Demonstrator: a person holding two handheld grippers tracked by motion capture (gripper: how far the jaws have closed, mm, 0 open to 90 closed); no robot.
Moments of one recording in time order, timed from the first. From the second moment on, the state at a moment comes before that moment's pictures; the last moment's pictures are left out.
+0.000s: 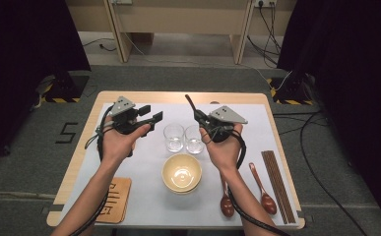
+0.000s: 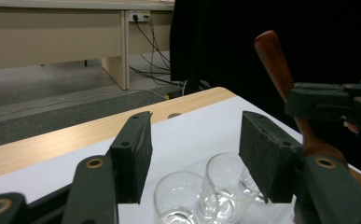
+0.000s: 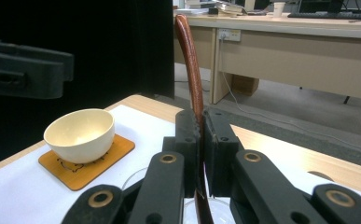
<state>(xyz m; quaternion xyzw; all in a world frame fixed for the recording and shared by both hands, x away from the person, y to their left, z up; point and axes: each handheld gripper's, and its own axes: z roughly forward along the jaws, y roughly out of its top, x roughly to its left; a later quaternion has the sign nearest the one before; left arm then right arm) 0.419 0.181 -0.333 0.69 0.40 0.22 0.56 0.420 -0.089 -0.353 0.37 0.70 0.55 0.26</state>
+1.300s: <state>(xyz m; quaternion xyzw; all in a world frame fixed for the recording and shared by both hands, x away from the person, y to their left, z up) 0.460 0.112 -0.324 0.70 0.38 0.12 0.60 0.420 -0.084 -0.359 0.37 0.70 0.55 0.26</state>
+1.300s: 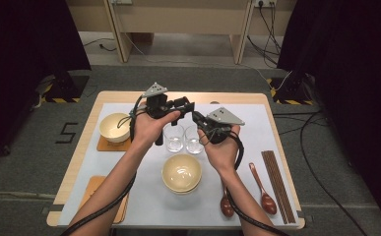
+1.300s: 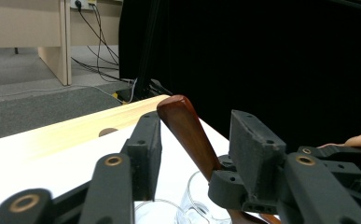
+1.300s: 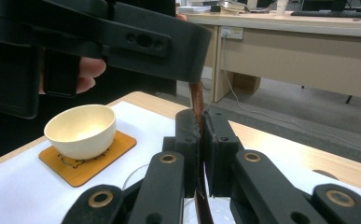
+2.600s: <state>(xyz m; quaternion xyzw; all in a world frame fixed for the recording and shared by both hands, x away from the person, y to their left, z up) 0.446 0.124 -0.301 0.68 0.36 0.19 0.61 0.413 -0.095 -0.359 0.36 0.72 0.53 0.26</state>
